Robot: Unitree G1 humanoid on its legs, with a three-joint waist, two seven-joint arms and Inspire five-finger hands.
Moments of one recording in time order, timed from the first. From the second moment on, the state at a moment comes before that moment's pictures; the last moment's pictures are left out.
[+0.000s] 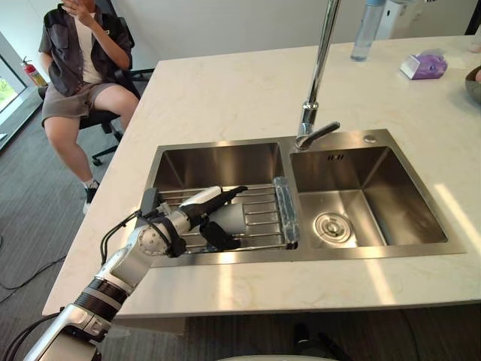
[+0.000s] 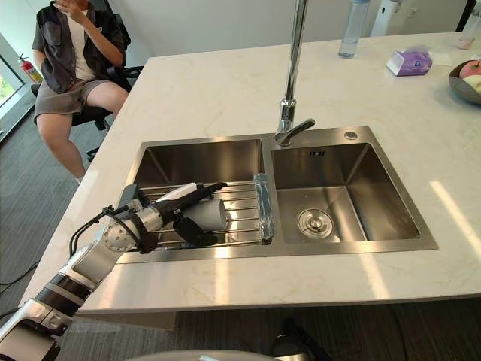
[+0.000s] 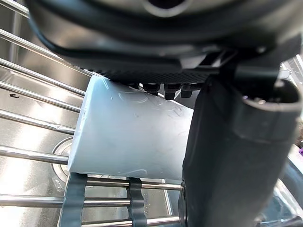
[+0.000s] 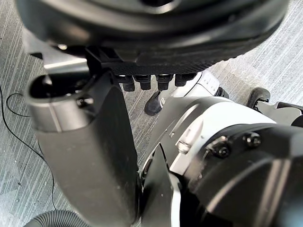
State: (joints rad) left arm -0.32 0.64 -0.40 0.17 0.20 -0.06 -0.38; right arm 0.22 -0.18 -0.19 1.12 0.80 0.11 0.15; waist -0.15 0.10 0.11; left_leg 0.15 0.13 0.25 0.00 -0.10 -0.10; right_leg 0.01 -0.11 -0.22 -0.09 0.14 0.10
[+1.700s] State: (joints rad) left arm 0.21 0.29 0.49 -0.41 -0.24 -0.41 0.37; right arm 0.22 -0.18 -0.27 1.16 0.61 0.14 0.18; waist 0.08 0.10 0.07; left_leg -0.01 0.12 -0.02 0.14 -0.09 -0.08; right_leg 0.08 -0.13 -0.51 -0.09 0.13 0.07
